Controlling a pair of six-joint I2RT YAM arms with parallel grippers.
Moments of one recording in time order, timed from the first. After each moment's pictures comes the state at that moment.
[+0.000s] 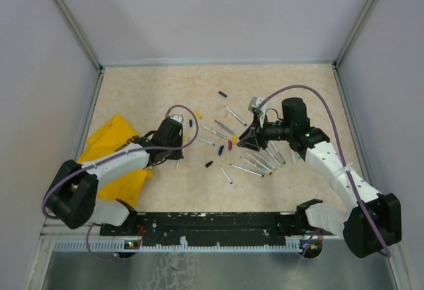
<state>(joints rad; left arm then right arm) -0.63 1.40 0.73 -0.28 -0.20 -0.42 0.34 1.10 0.84 -0.31 -0.92 -0.28</state>
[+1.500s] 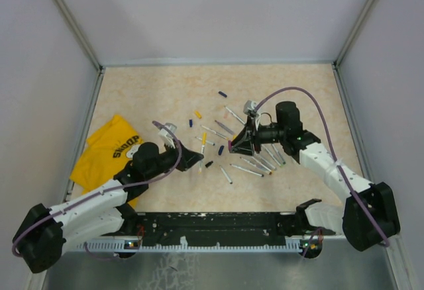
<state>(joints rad) -0.74 0.90 0.34 0.33 0.17 -0.66 0.39 1.16 0.74 -0.06 -1.06 -0.09</state>
